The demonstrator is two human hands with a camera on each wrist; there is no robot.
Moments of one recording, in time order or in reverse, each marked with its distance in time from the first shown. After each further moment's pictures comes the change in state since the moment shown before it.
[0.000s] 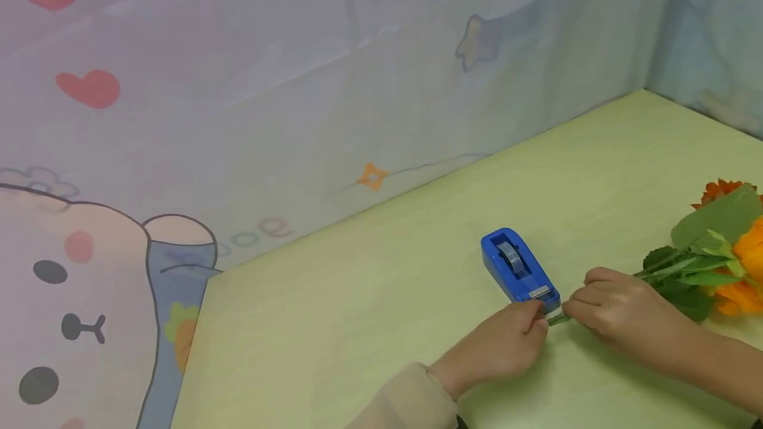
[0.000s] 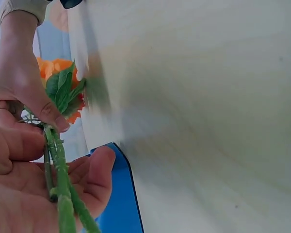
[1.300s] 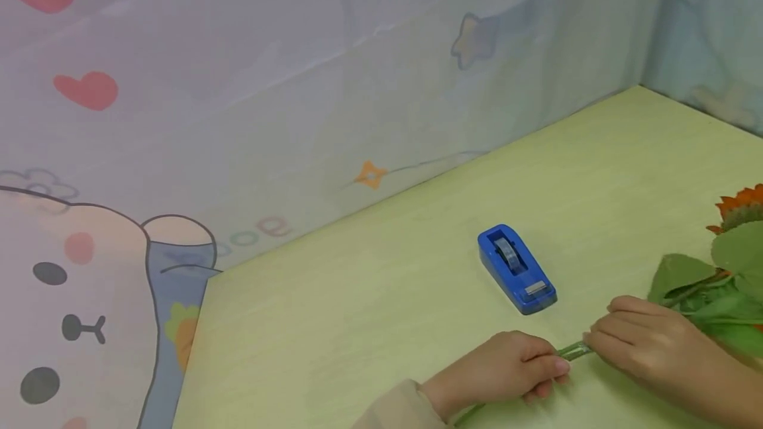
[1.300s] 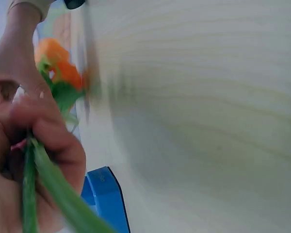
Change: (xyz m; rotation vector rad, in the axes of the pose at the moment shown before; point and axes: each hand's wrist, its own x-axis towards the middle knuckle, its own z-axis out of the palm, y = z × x) left_hand -0.027 0.004 0.012 -0.344 -0.162 -0.004; right_hand -0.011 -0.031 -0.028 -0.036 -0.031 0.011
